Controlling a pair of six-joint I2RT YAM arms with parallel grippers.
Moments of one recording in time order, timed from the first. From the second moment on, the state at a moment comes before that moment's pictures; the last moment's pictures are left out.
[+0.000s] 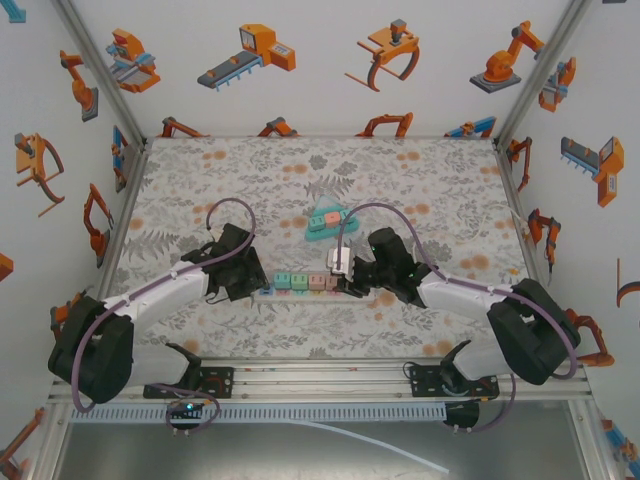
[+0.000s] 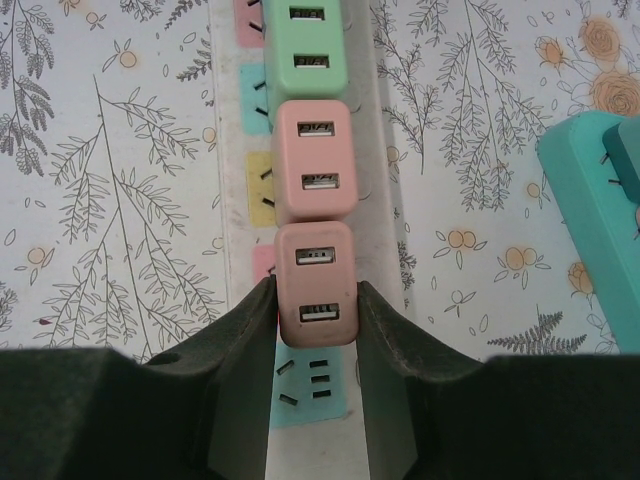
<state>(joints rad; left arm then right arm) -0.57 1.29 0.67 -0.47 -0.08 -0.85 0.69 1.38 0.57 0.16 -0.59 -0.61</state>
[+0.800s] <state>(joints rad) -0.57 1.30 0.65 -0.40 -0.09 -0.87 0.69 1.38 0.57 0.21 -0.58 -0.45</state>
